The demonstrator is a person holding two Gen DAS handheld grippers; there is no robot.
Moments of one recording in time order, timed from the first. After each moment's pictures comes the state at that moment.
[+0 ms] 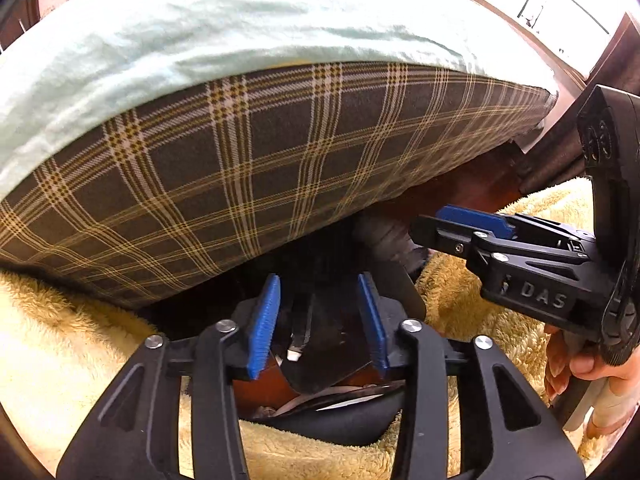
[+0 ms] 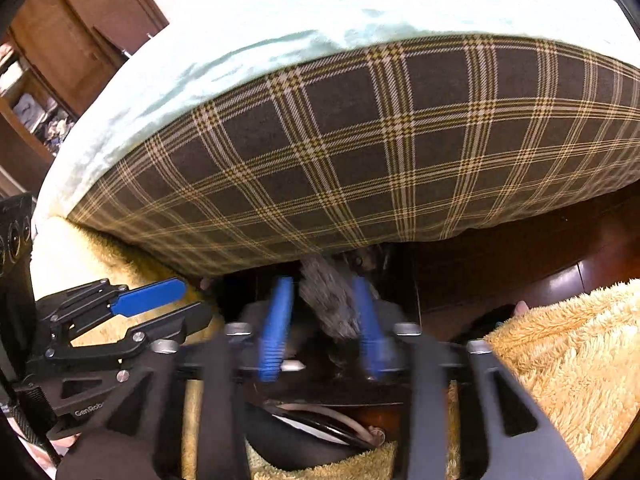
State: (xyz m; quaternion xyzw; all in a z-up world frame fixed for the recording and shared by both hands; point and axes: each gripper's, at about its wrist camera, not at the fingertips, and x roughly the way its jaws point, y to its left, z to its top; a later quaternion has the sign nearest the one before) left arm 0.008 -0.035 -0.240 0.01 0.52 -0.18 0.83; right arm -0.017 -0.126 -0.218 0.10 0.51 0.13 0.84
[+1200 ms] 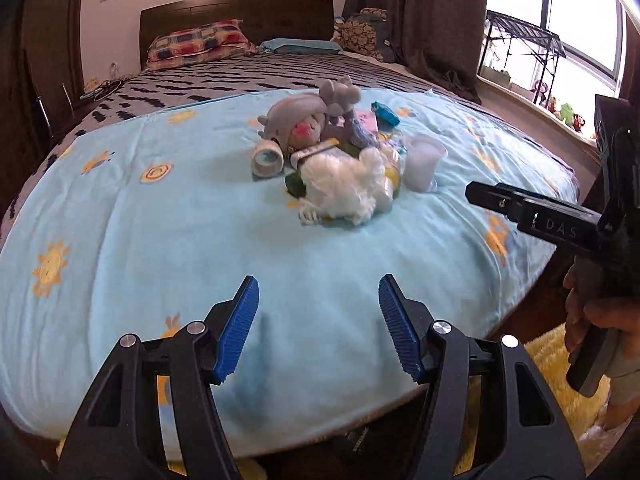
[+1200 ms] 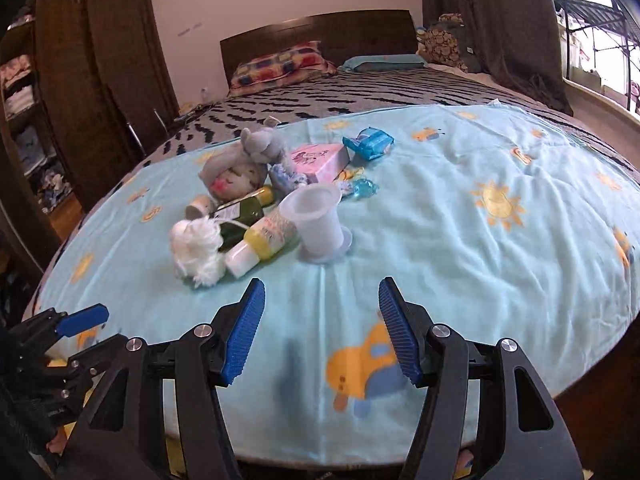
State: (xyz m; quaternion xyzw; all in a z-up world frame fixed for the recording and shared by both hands) left arm 0.096 0.009 -0.096 0.01 0.37 -0.13 0.92; right arm 0.119 -0.146 -0.067 0.05 0.35 0.10 0.93
